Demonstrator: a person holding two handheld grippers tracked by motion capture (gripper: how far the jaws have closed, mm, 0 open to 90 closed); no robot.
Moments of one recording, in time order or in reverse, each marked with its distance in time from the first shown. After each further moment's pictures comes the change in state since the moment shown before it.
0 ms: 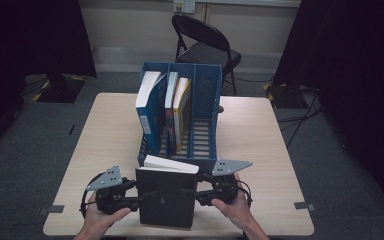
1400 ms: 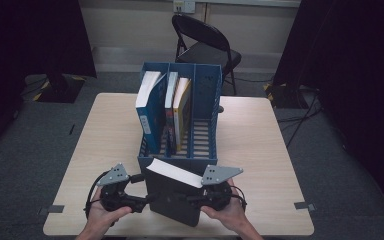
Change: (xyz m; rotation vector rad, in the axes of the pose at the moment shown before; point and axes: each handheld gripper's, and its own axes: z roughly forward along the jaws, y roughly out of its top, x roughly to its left) left arm 0.011 -0.007 0.019 0.078 0.046 -0.058; right arm 0.024 0.006 0.009 0.041 -0.063 -0.127
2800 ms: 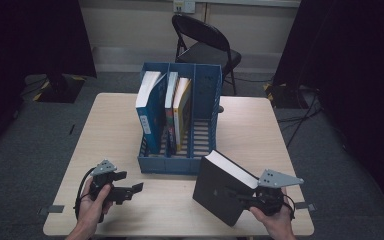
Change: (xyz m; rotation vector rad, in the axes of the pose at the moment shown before) left arm 0.043 -0.018 -0.007 0.072 0.203 -0.139; right arm -0.031 -0.049 -0.104 -0.039 -0.243 0.141
